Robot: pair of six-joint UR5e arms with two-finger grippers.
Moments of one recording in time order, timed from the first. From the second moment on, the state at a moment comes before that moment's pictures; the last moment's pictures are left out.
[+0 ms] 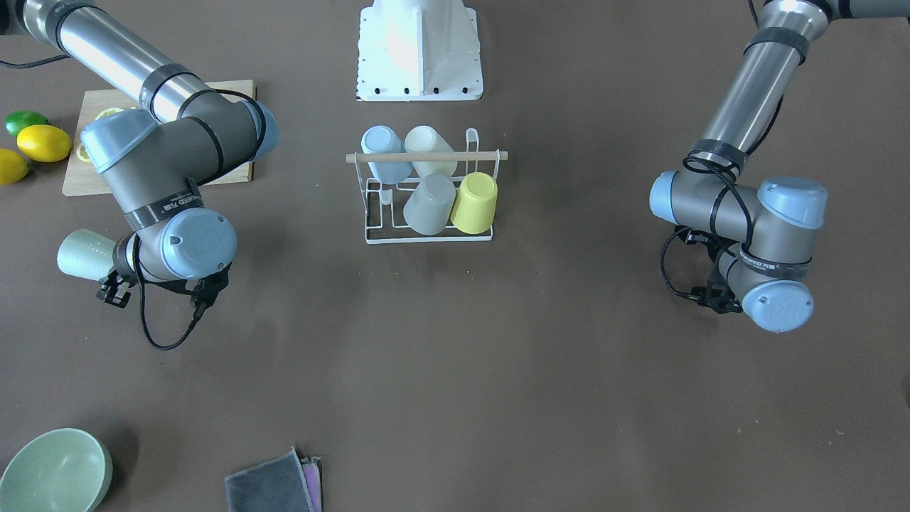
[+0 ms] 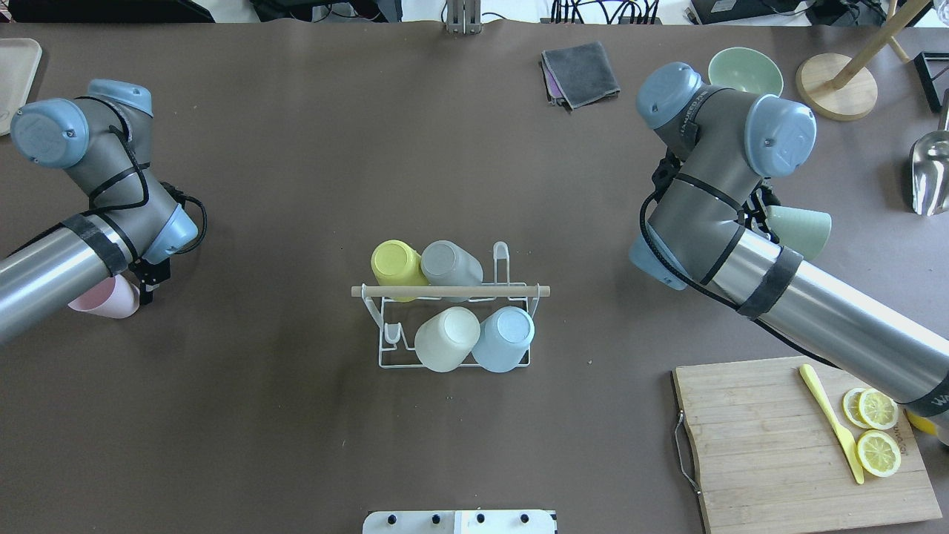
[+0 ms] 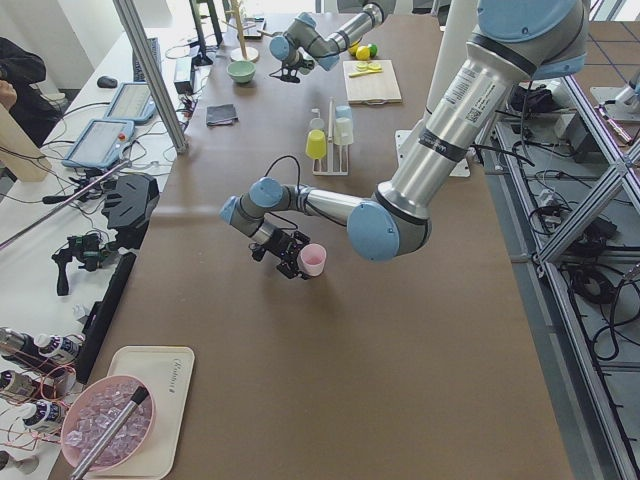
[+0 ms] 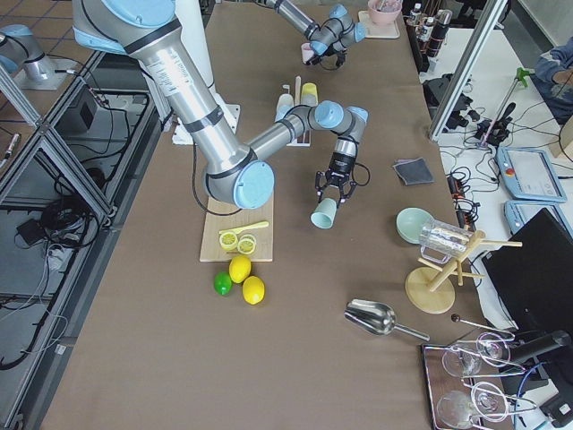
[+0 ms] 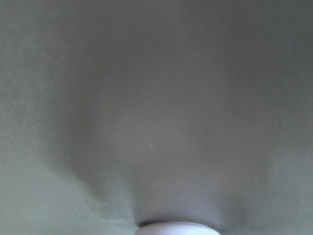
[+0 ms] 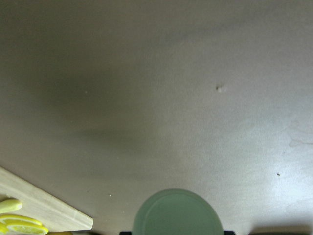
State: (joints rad) left arm -0.91 -2.15 -1.11 -0.86 -2.34 0.18; right arm 0.80 -0.94 1.46 -2.29 1.70 -0.66
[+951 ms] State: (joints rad) left arm -0.91 -2.16 -1.17 -0.75 -2.33 0.18; right arm 1.04 -1.07 1.73 -2.33 1.96 -0.75
